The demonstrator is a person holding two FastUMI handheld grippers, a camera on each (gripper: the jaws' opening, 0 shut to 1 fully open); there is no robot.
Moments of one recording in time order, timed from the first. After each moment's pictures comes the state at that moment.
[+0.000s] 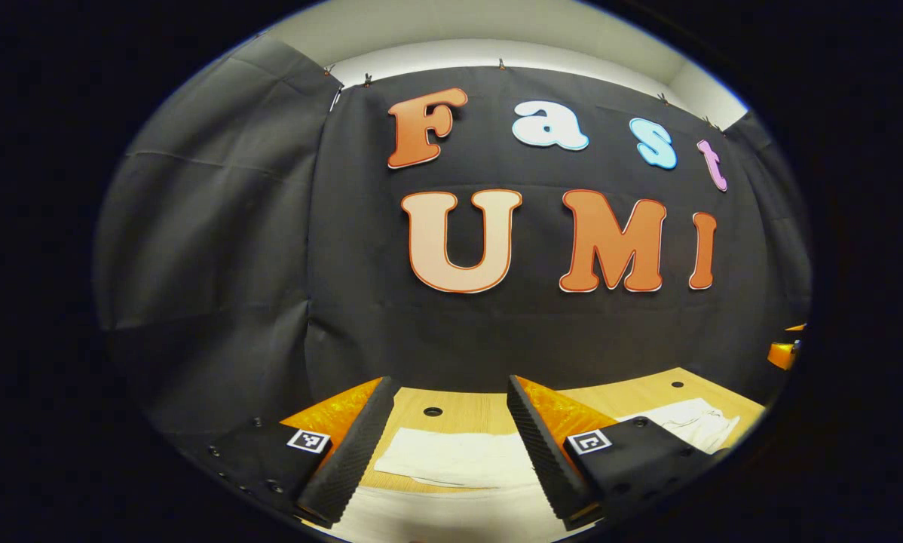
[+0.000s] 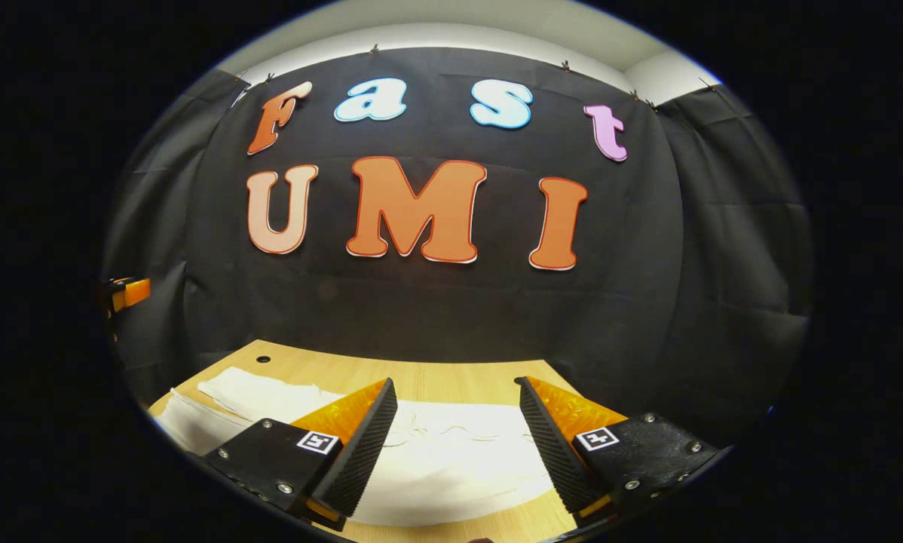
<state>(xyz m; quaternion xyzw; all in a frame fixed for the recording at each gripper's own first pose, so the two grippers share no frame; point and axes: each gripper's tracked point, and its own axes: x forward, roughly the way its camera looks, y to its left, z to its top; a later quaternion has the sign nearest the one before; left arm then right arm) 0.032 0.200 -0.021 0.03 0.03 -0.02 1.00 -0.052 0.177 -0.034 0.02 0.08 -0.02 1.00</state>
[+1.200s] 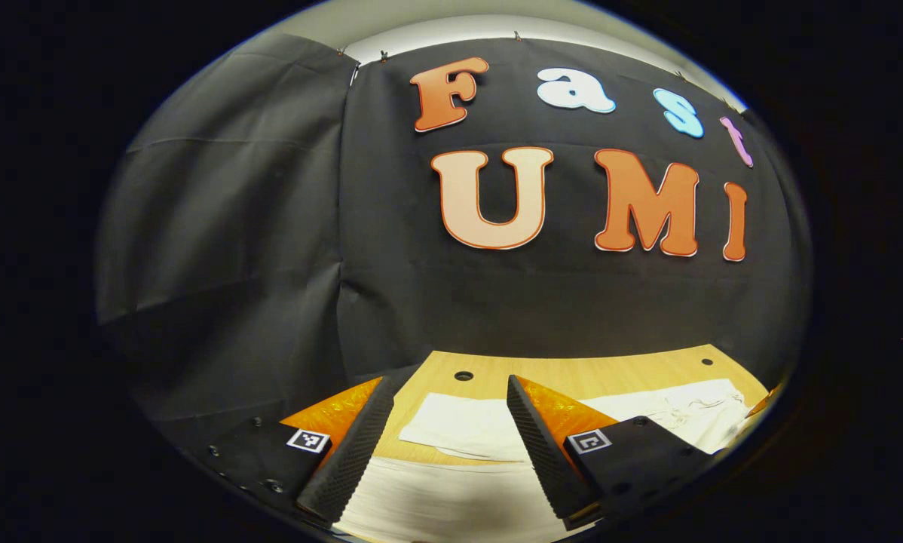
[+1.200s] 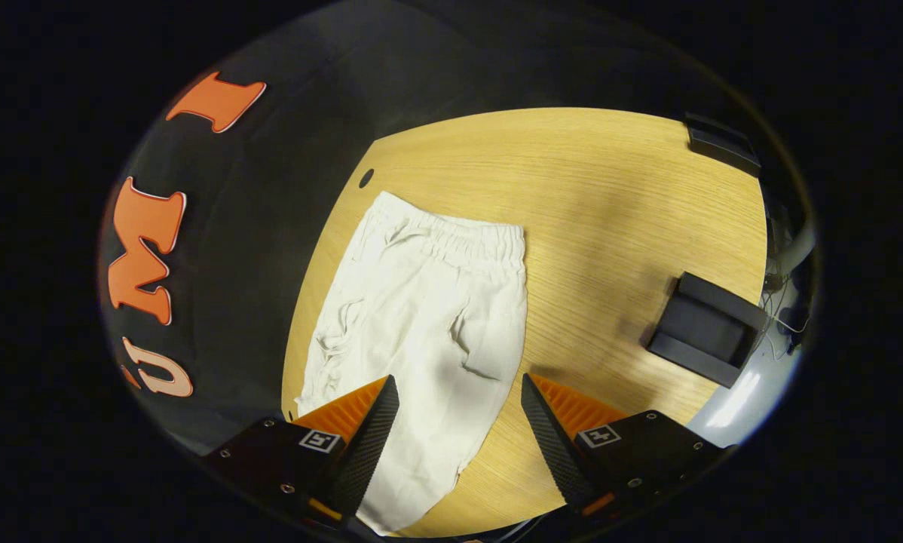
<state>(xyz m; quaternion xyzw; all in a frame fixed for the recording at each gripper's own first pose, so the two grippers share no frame) 0.025 0.224 -0.075 0.04 0.10 0.05 0.99 -0.039 0.074 -0.334 0.48 0.42 -0.16 0.75</state>
